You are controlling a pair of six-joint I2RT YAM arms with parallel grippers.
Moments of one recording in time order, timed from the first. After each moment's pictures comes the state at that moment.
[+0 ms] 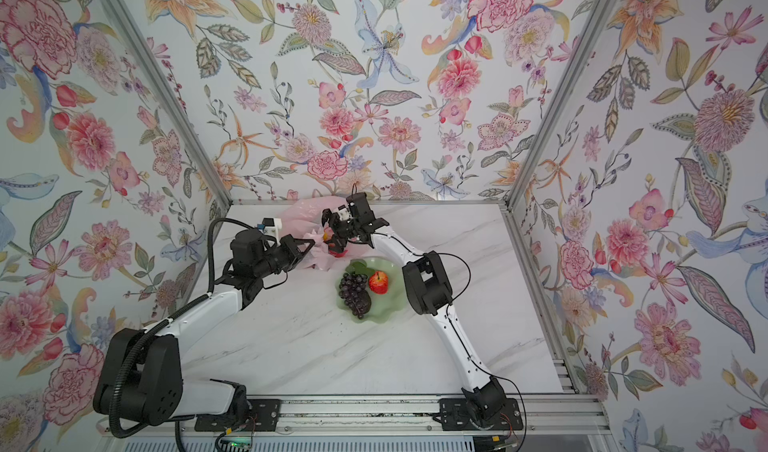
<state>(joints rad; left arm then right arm) -0.21 1.39 0.79 0.27 0.51 -0.98 0.61 2.63 2.34 -0.18 -0.86 1.26</state>
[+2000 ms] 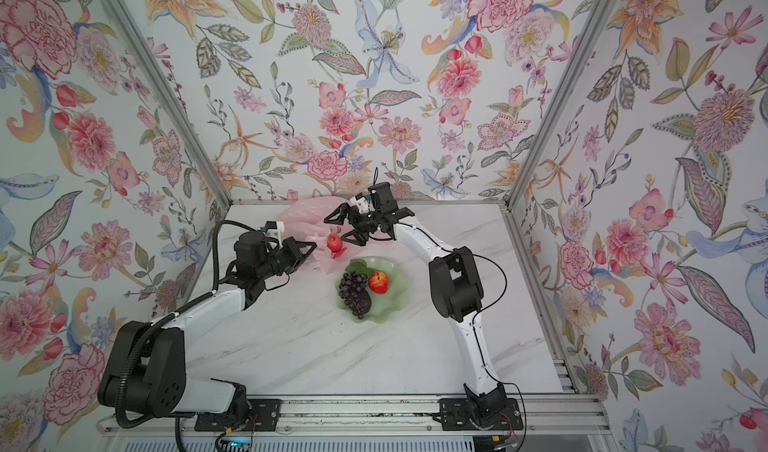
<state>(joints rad) -0.21 1.42 0.77 0.30 0.52 -0.99 0.52 2.26 1.98 -0.35 -0.86 0.92</state>
